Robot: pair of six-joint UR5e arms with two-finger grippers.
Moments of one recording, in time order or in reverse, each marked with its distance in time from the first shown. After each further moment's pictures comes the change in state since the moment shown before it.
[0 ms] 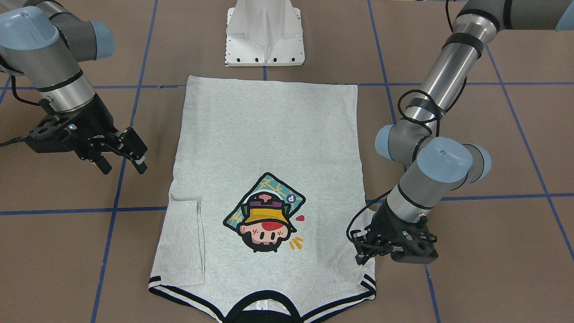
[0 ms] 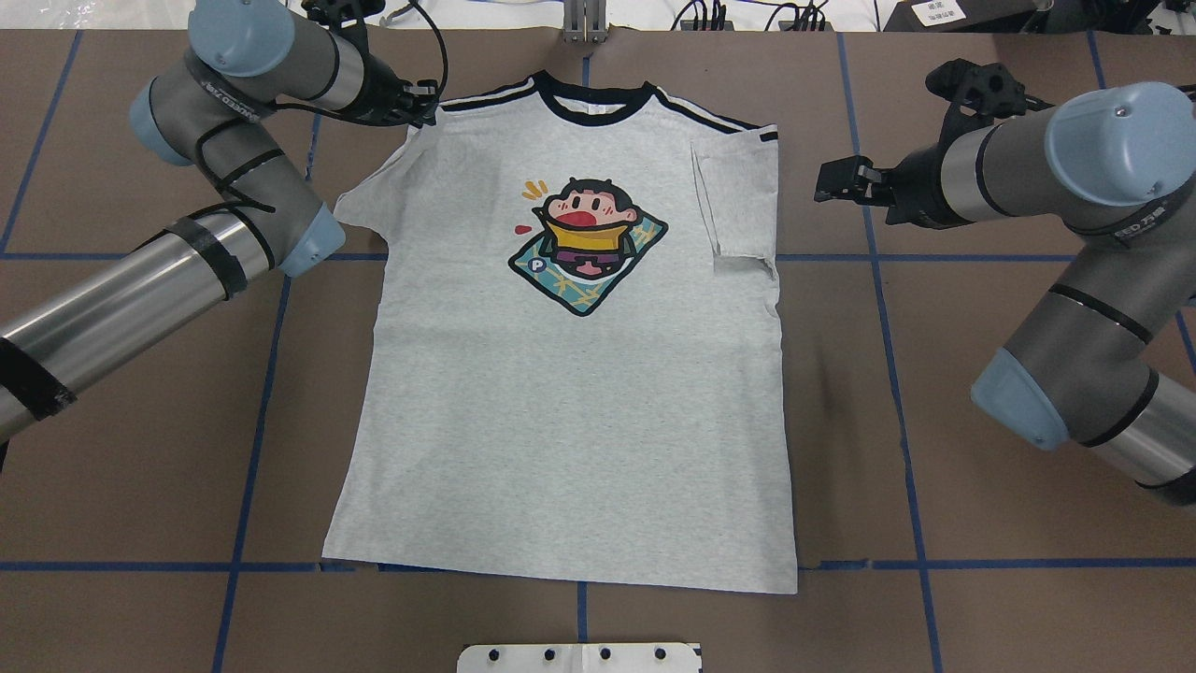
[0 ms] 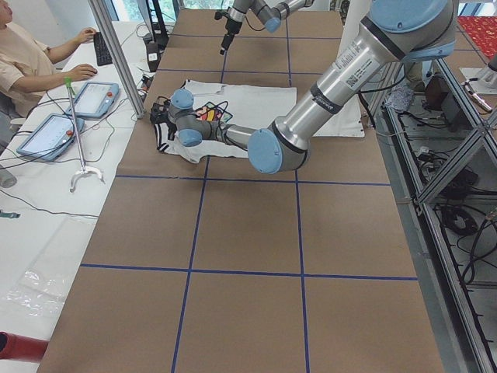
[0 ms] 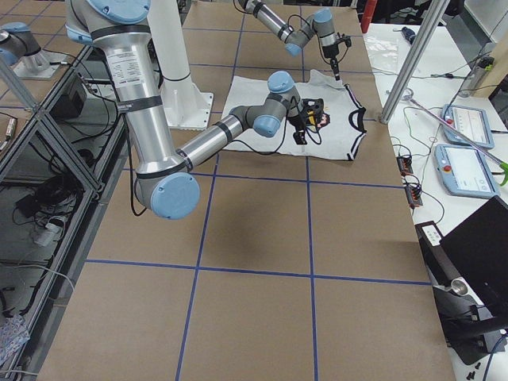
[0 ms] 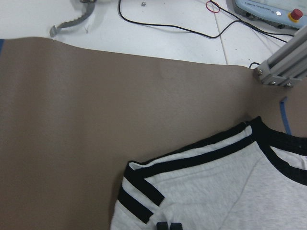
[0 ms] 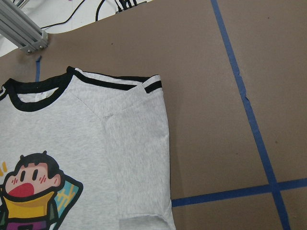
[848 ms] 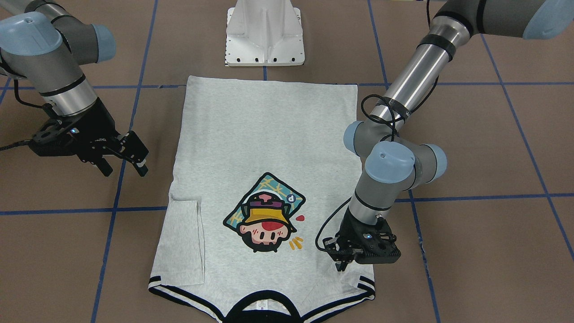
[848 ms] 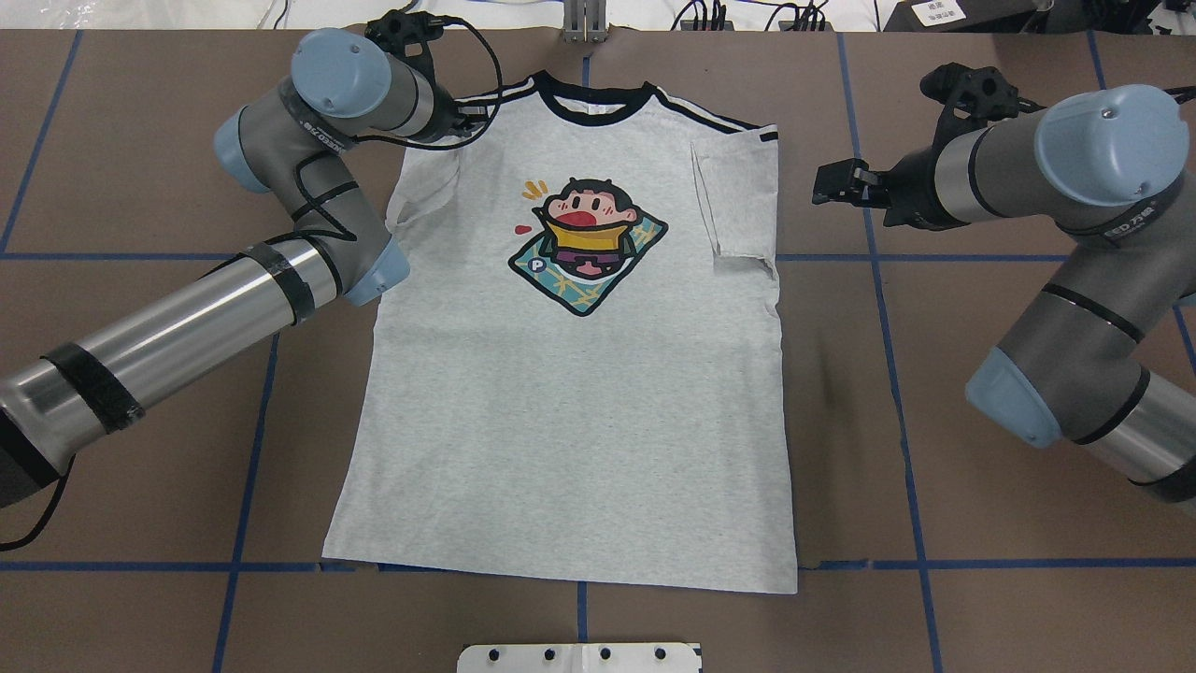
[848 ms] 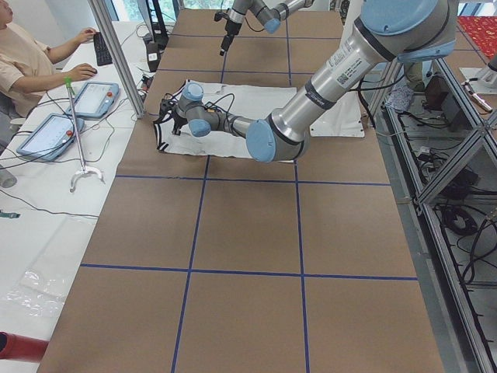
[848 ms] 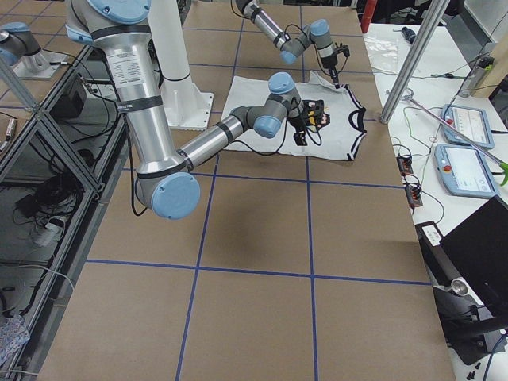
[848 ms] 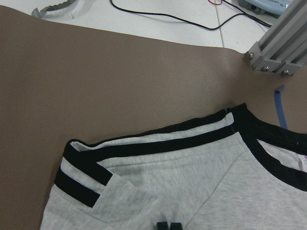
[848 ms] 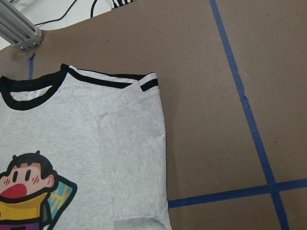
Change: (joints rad) left arm 0.076 -0.088 0.099 0.062 0.204 -0.015; right arm -0.003 0.007 -0.018 0.000 -0.001 -0.003
